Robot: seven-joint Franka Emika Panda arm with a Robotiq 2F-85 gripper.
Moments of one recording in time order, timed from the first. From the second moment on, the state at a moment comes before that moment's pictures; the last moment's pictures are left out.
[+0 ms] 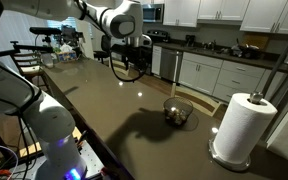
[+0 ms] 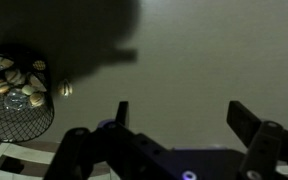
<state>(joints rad) 0.12 -0.49 -0.07 -2.34 0.14 2.01 -0.22</state>
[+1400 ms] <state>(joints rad) 0.11 0.09 0.01 -2.15 -0.13 2.21 0.04</state>
